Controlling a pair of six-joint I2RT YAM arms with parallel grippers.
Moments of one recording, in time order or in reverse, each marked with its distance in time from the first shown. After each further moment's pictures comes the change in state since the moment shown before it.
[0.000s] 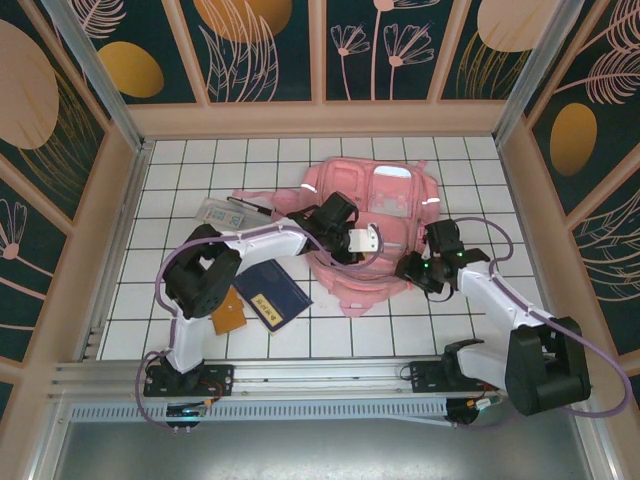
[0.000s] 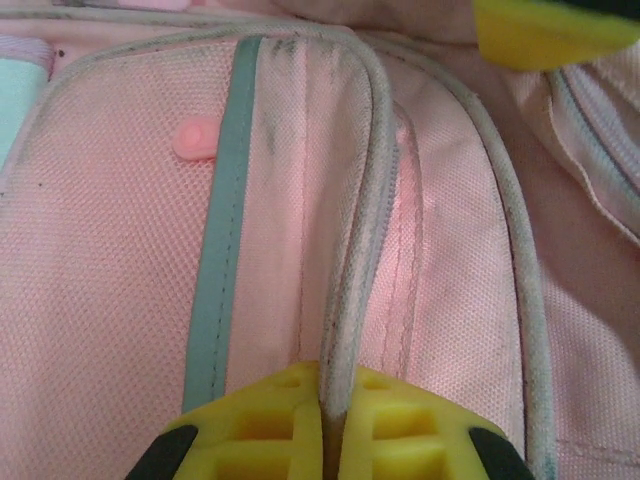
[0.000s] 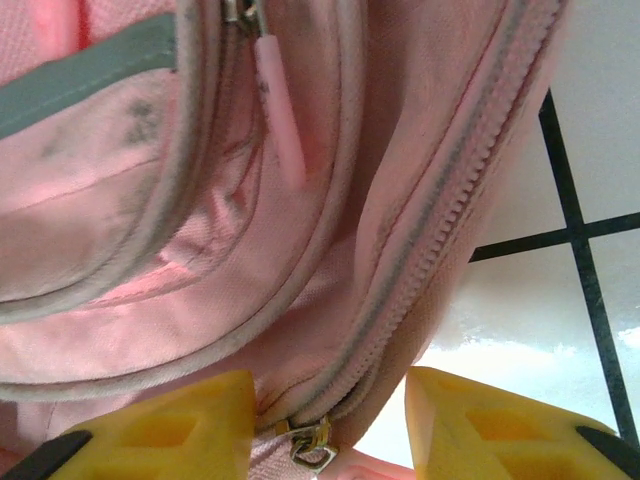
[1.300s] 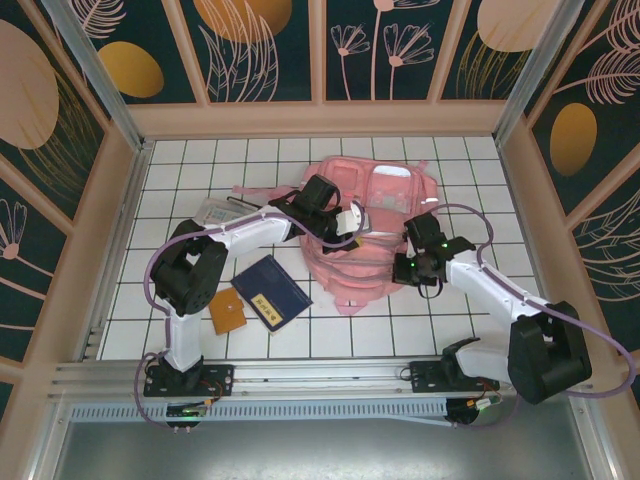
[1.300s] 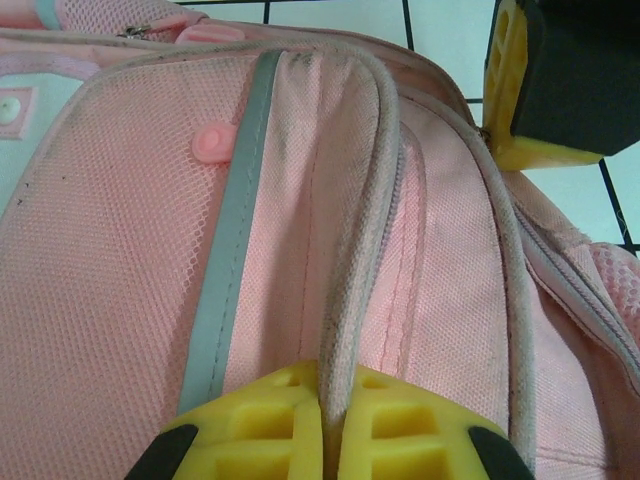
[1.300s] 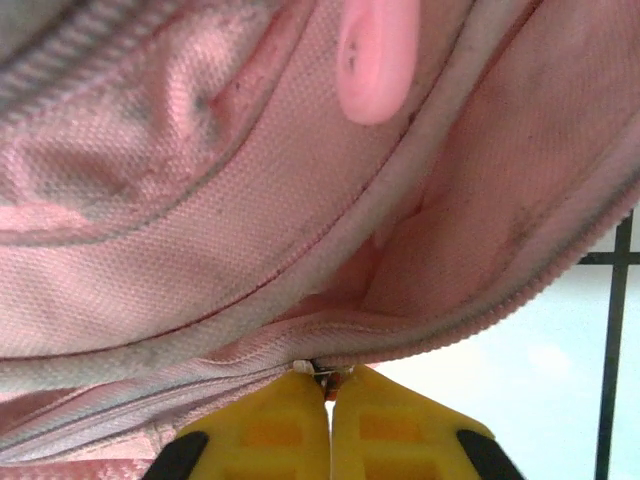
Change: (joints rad) left arm 0.103 -0.037 0.006 -0.010 0.247 -0.085; right arm 0.146 0.066 0.116 -0.117 0.110 -0.164
